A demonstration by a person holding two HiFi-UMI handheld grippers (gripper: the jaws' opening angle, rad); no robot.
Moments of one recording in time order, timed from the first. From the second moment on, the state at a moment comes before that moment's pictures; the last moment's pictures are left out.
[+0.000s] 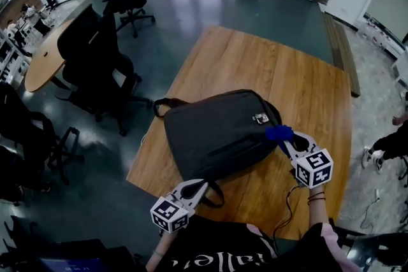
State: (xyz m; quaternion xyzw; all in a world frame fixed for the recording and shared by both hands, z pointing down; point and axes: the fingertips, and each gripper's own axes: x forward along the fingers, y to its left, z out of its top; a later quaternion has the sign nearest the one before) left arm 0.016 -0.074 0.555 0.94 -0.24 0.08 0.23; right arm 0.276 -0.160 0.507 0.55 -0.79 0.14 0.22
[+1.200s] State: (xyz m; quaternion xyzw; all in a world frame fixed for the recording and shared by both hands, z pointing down) left arm 0.014 -0.067 0.565 0.93 -0.27 0.09 0.25; right arm 0.309 -0.243 0.600 0.50 -0.80 0.21 0.24
